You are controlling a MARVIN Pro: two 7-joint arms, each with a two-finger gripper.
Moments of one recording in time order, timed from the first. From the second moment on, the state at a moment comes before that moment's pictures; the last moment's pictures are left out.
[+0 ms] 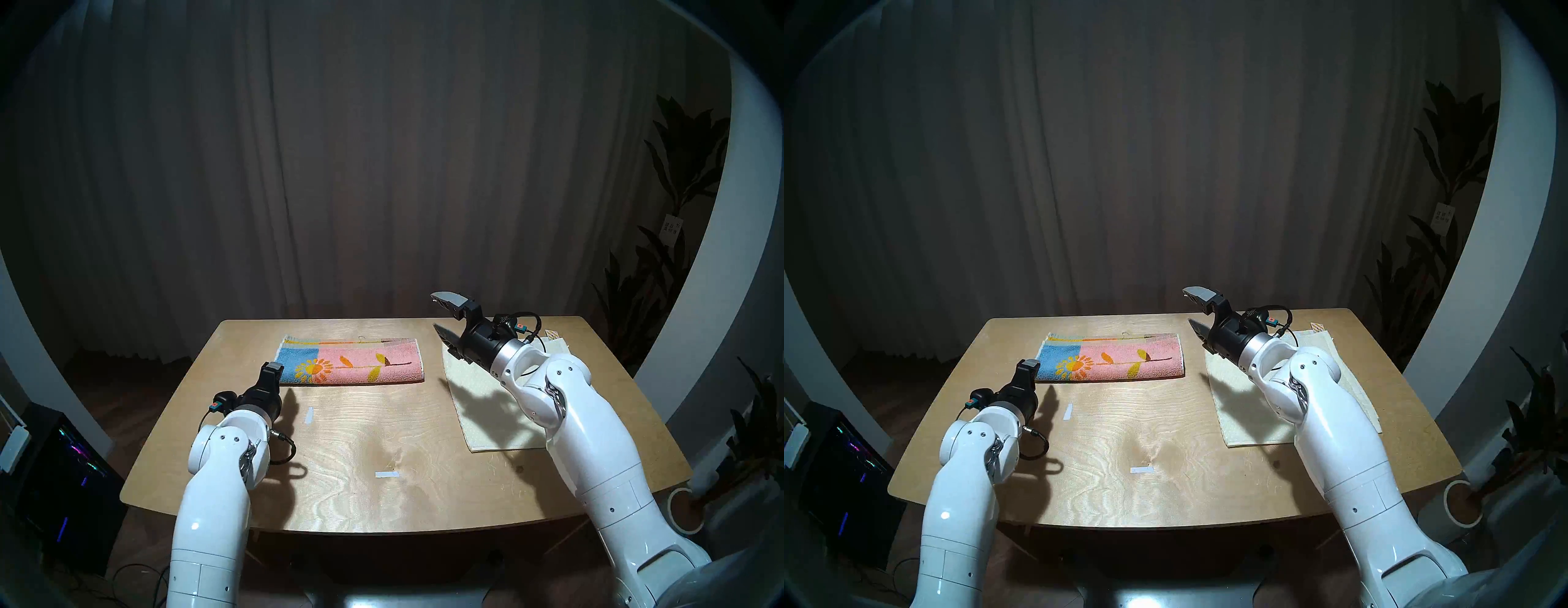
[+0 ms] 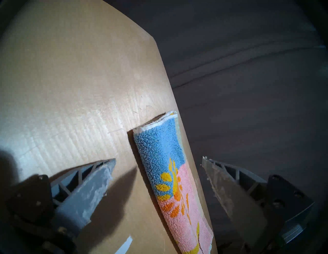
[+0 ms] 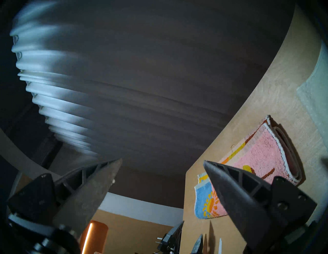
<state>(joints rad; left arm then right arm) 1.65 -1.48 -1.67 -1.64 -1.31 0.11 0.34 -1.43 -1.23 1.37 -1.67 1.74 0.46 -0.02</state>
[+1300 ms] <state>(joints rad) 1.42 -1.44 -1.60 -1.40 -1.24 0.12 0.40 -1.50 -1.24 1.43 -1.72 1.69 0.37 0.04</state>
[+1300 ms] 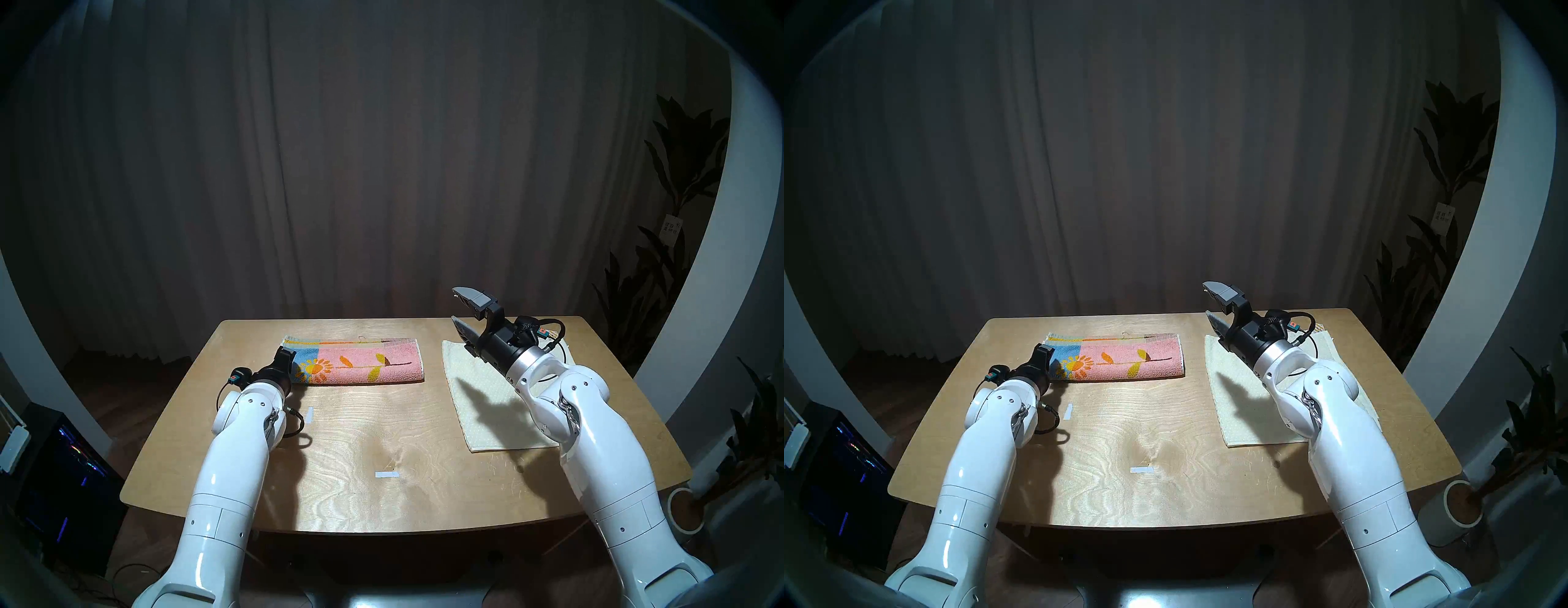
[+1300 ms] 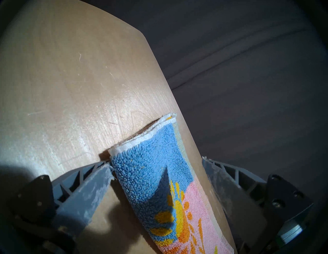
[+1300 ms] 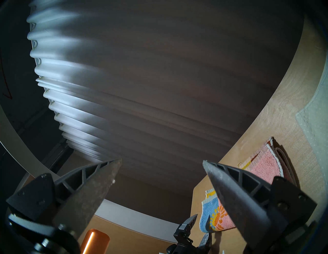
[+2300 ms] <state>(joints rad) 1.31 -1.42 -1.55 -1.24 -1.21 0.15 0.40 -1.49 -1.24 1.45 -1.72 1.67 0.32 0.02</state>
